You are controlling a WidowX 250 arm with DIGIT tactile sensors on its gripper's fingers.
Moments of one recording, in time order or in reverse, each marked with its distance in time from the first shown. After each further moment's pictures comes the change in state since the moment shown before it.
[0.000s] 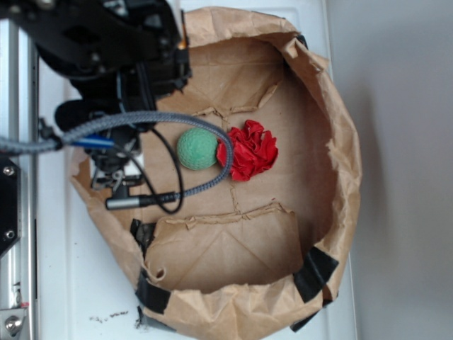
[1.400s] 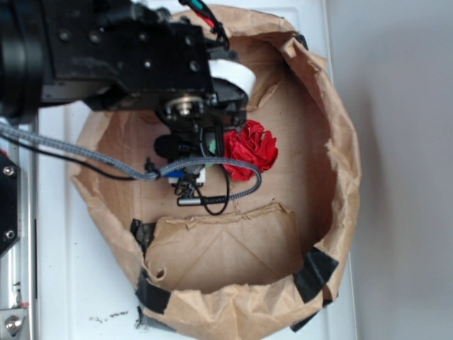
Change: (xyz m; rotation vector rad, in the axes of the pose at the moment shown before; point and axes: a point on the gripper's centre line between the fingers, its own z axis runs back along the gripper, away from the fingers) arm 0.040 0.004 -0.108 0.049 -0.041 -0.061
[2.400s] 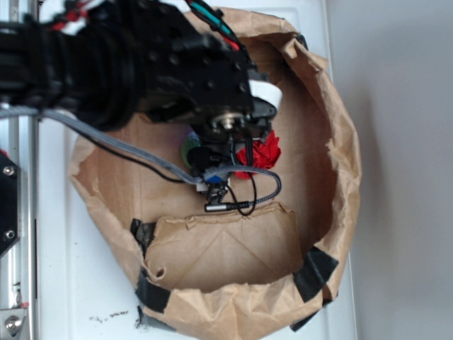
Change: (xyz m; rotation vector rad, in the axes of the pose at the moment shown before) arm 0.020 -0.003 -0.036 -0.003 0.036 0.037
